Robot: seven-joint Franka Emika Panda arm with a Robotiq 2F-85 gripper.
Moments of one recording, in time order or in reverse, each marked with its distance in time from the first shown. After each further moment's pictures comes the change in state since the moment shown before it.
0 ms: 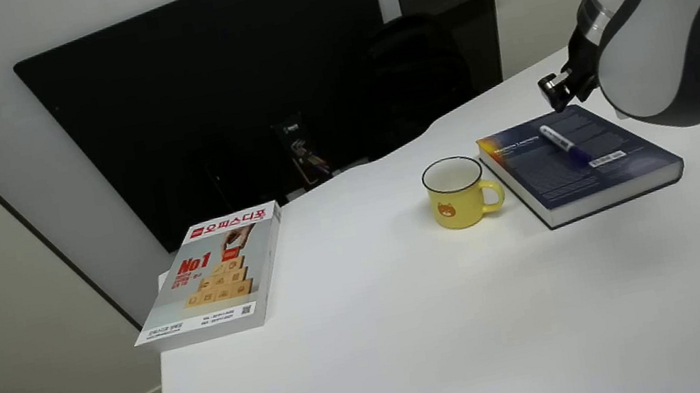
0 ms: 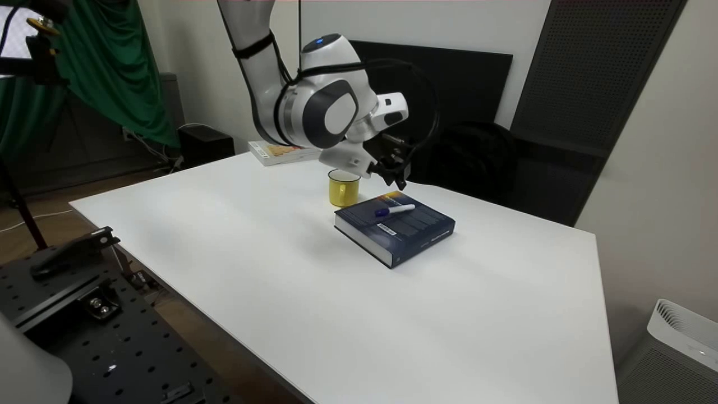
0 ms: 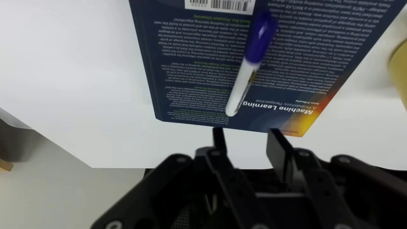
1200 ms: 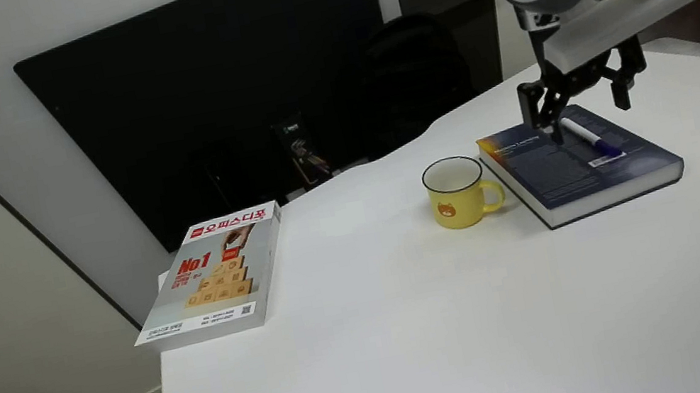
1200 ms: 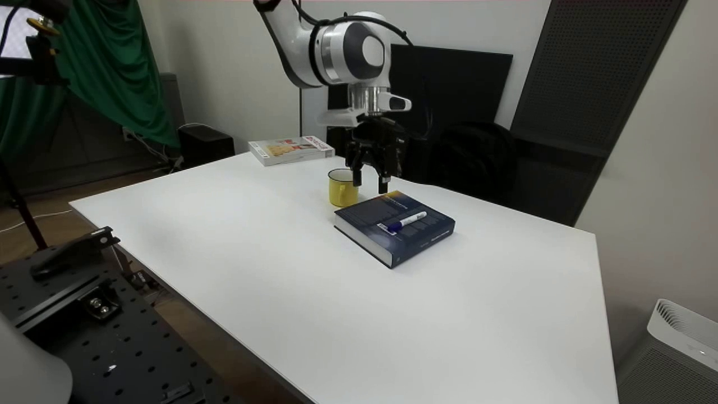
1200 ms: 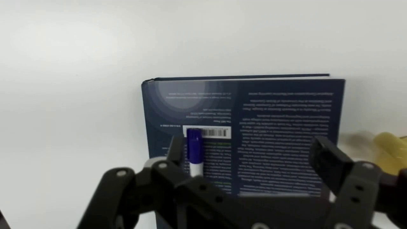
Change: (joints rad) arm -0.069 -0.048 0.056 0.338 -0.223 -1.063 0.246
